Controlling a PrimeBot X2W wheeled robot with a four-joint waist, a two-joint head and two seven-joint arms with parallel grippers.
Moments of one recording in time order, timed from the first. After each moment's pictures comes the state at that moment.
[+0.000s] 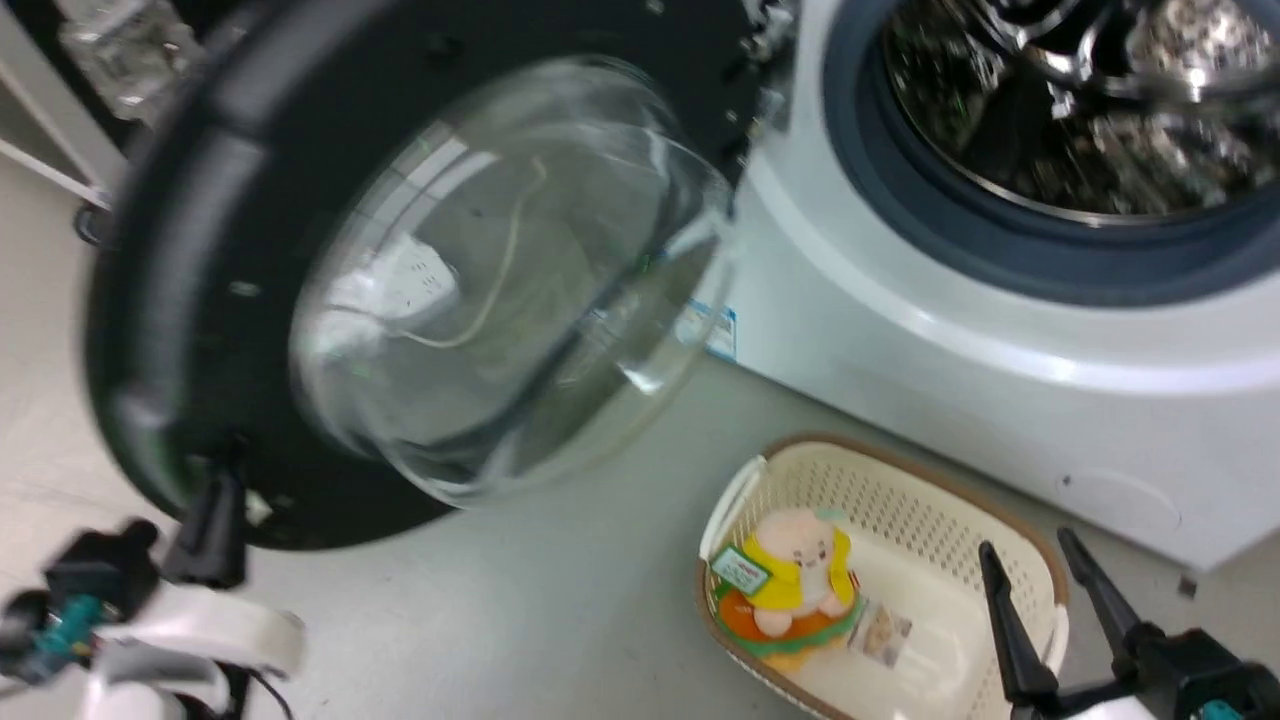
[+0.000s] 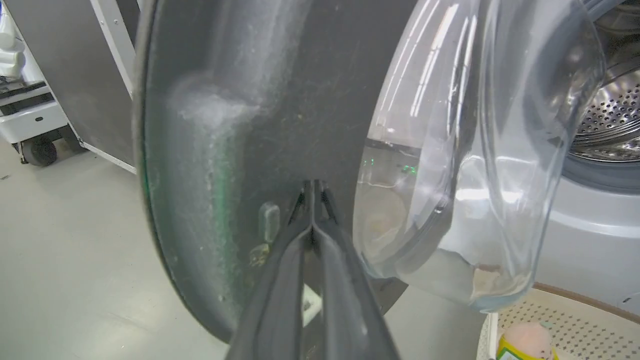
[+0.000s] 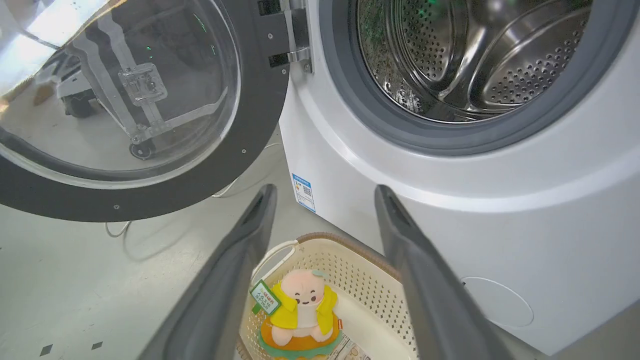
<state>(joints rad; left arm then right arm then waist) -0.10 0.37 -0.06 0.13 -0.38 0.03 -0.23 0.09 -0.05 -0.04 0.05 0.03 0.13 -0.26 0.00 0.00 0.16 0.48</state>
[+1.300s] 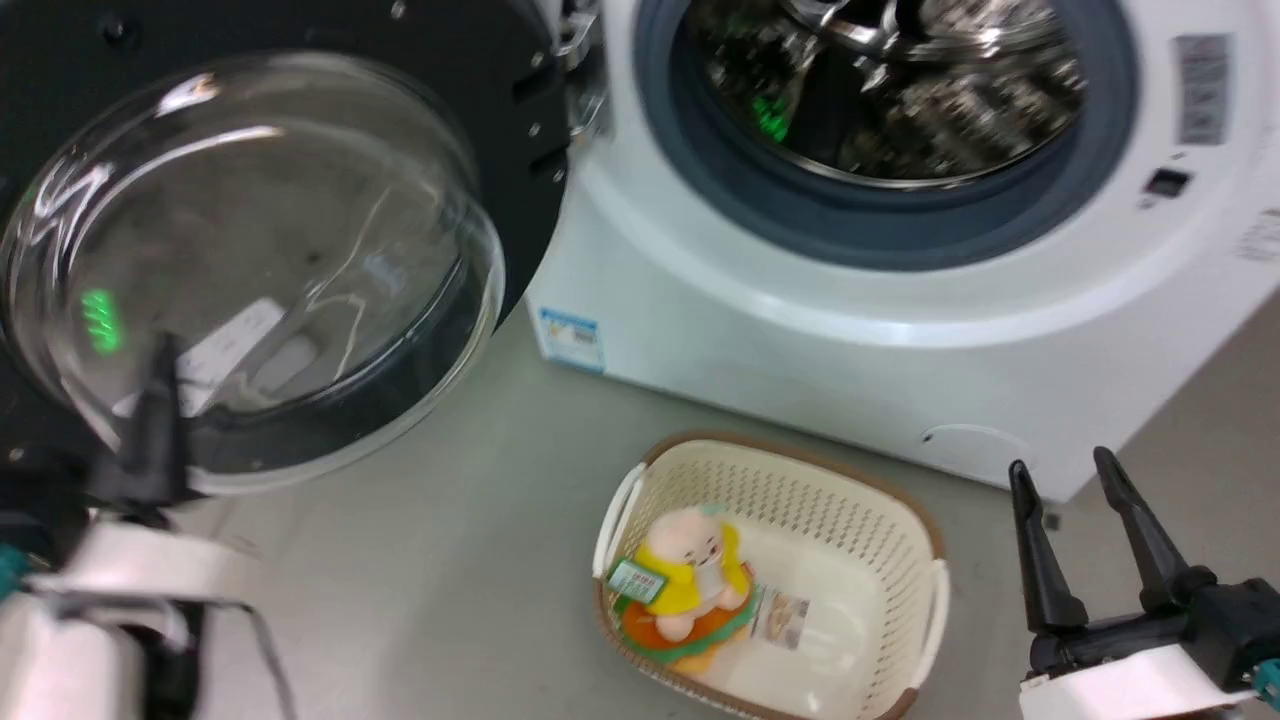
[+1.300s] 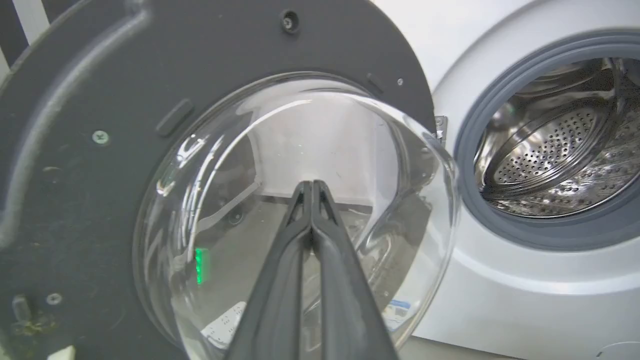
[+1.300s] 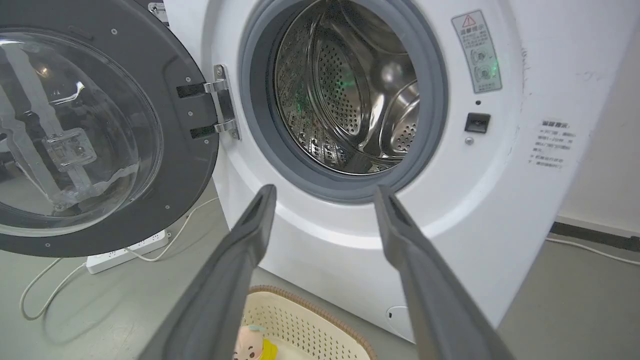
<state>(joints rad) -0.22 0.34 0.10 0.13 -0.28 -0.11 -0.26 0.02 -0.05 -0.06 -0.04 0.07 0.13 -0.26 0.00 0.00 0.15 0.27</state>
